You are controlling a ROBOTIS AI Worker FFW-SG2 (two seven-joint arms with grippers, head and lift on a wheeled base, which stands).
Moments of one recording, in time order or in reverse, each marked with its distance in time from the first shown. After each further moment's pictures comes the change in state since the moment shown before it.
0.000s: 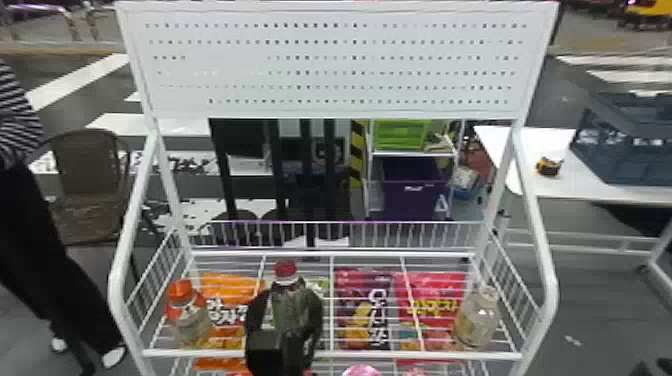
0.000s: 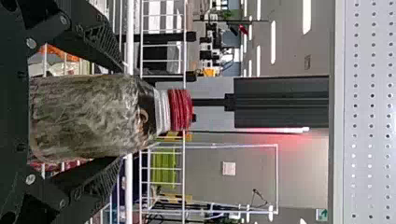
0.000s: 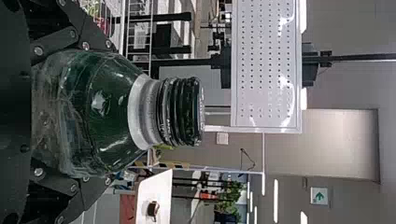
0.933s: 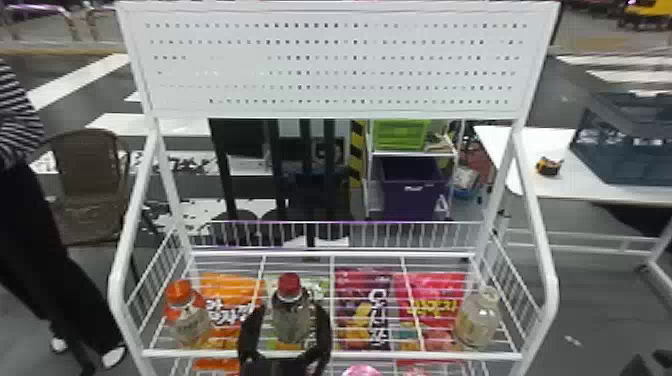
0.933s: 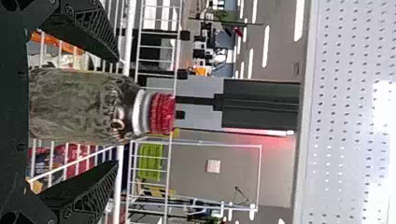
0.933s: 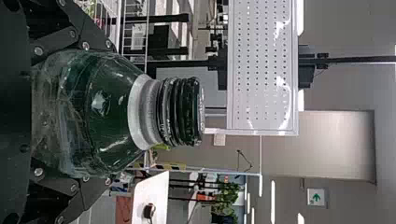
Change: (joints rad) left arm 0.140 0.023 -0.010 -0.177 -0.013 -0.044 0.026; right arm -0.017 0.000 0.007 -0.009 0.009 0.015 0.000
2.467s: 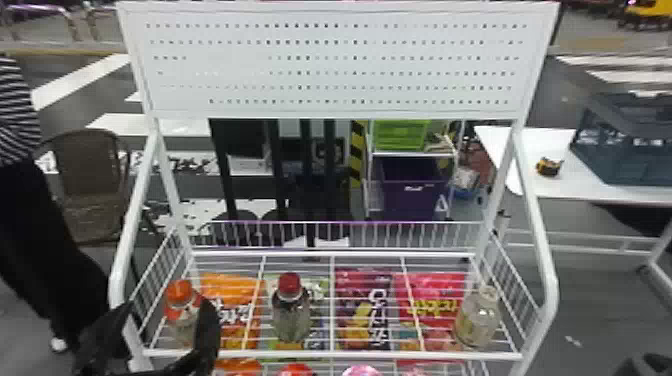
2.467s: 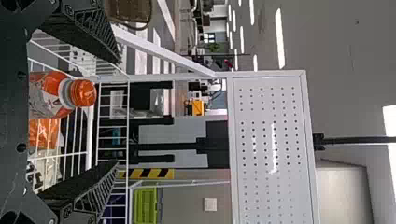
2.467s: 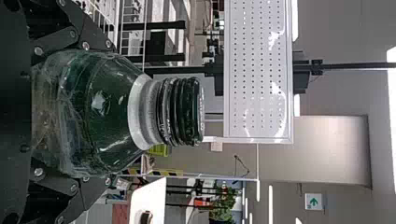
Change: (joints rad) left arm 0.545 0.163 0.365 -0.961 -0.039 0.499 -0.056; right arm 0.030 0.000 0.034 -0.003 0.010 -0.046 0.000
